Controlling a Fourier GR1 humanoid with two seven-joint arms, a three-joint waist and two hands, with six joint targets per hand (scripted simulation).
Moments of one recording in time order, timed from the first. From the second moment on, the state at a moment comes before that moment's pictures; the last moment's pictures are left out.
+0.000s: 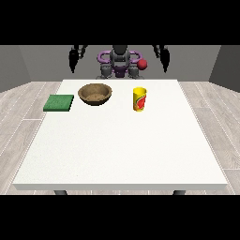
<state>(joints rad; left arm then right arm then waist) -0.02 0.10 0.03 -1.57 -0.03 -0.01 0.03 0.02 -0.11 -0.04 -1.60 0.02 0.01 0.03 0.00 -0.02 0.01</state>
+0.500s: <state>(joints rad) 0.01 0.05 -0.05 -1.65 0.00 0.09 -0.03 0.08 -0.14 -0.12 -1.59 -0.11 0.11 -0.07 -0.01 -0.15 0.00</state>
